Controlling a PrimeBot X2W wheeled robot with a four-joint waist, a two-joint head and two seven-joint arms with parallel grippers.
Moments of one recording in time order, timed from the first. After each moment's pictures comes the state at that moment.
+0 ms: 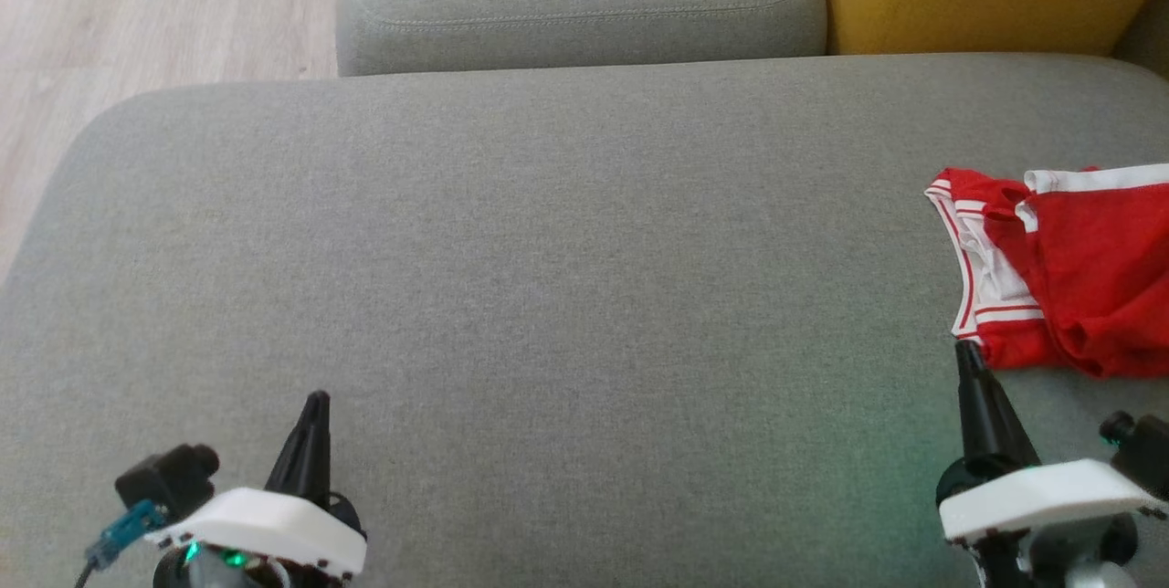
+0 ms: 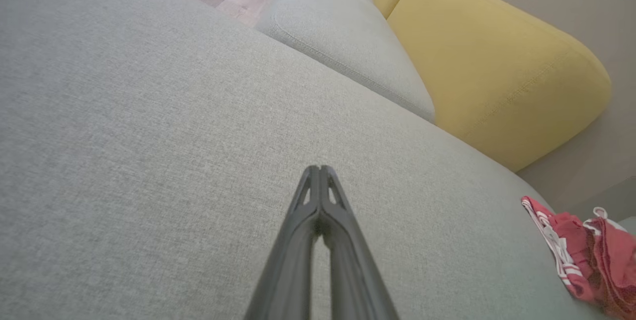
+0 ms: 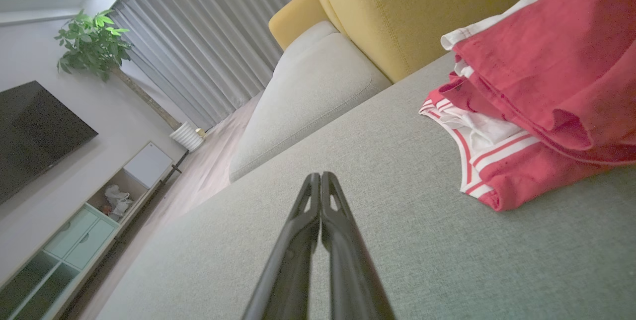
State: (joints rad) left arm 0.08 0.18 -0.24 0.17 -0.71 0.07 -0.13; right arm 0.11 -0.05 -0.01 0.06 0.63 0.12 0.03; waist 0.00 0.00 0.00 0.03
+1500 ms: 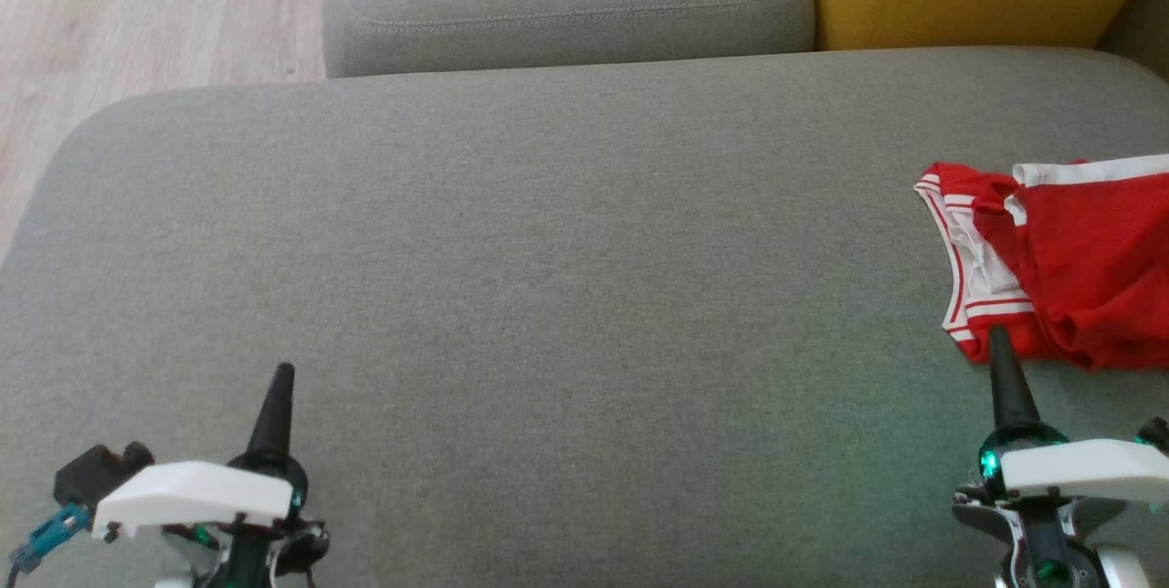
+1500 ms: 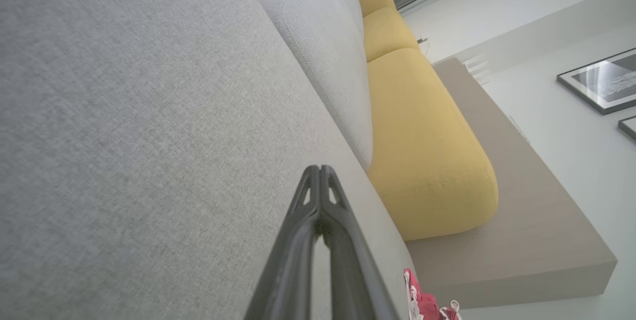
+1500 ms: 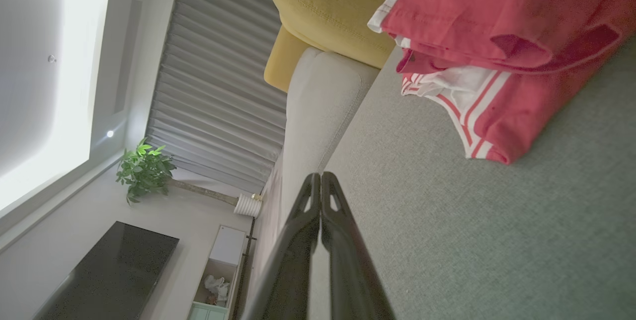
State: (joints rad) left arm 0.02 0.12 -0.10 0.22 -1.18 -0.03 -0.03; right arm 0.03 -0.06 -0.05 0.17 1.15 0.12 0.05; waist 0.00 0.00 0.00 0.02
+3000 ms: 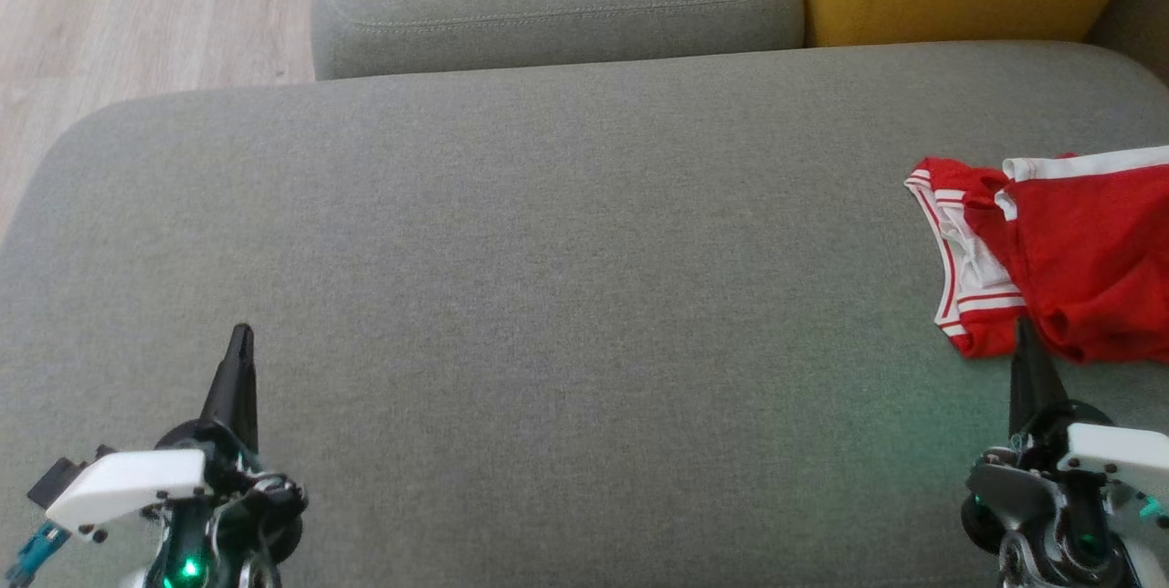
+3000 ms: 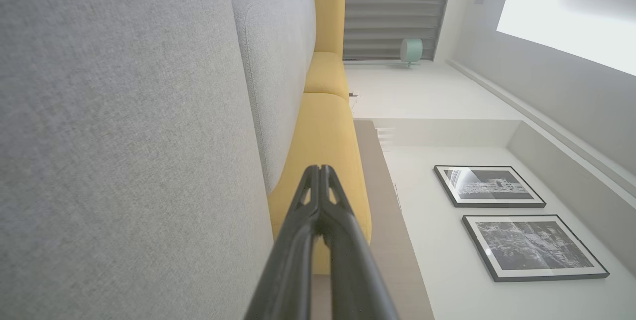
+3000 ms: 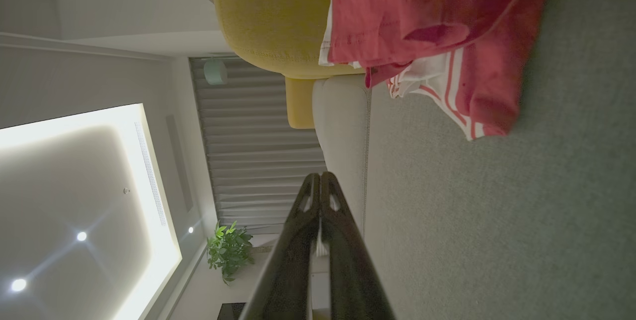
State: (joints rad) left arm -0.05 0.06 0.05 0.27 -1.63 -0.12 0.09; right arm -0.05 -0.06 -0.10 0.27 1.63 0.12 0.08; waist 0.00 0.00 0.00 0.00
